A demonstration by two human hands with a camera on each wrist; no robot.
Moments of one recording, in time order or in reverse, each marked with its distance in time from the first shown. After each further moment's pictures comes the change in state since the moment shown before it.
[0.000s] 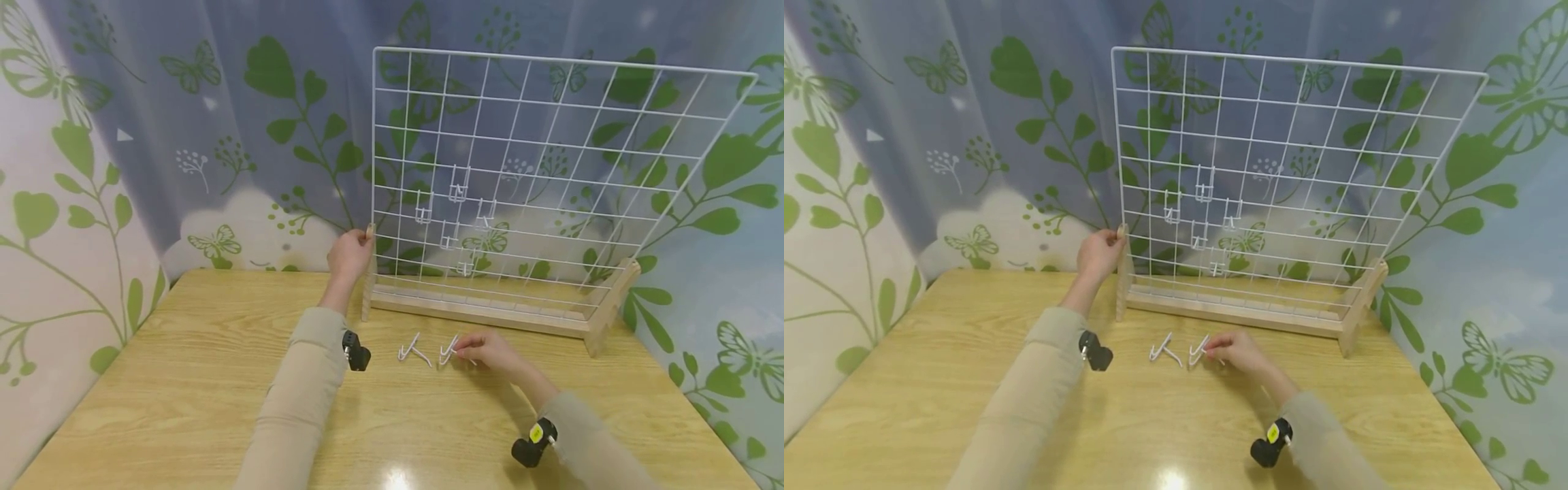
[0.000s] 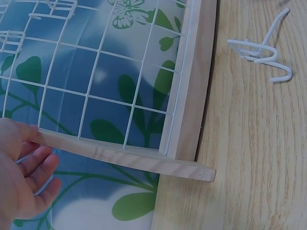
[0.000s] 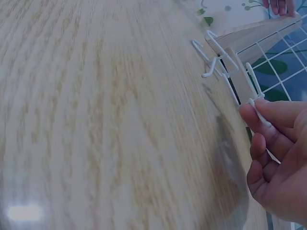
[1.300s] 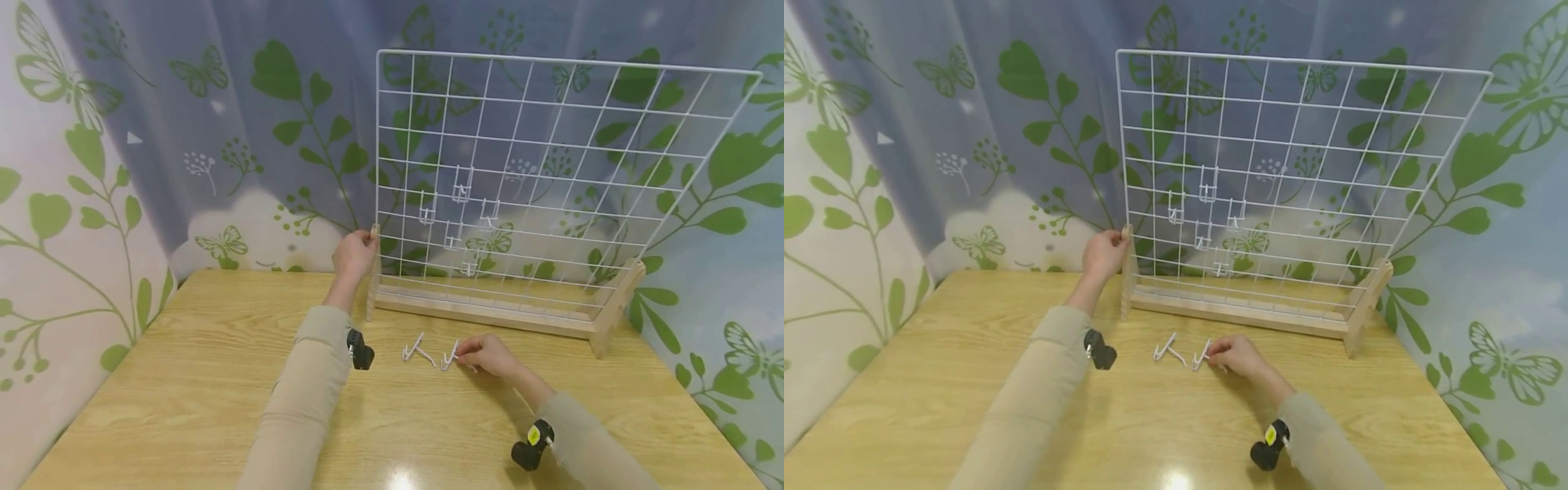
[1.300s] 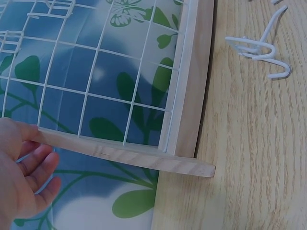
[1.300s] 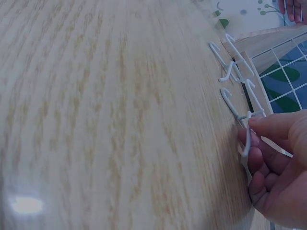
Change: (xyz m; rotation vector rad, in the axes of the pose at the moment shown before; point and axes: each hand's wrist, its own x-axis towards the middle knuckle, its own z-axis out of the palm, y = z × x) left_hand -0.001 0.001 -0.001 0.016 -0.014 -0.006; right_hand 0.006 0.009 0.012 -0.152 0.039 -0.035
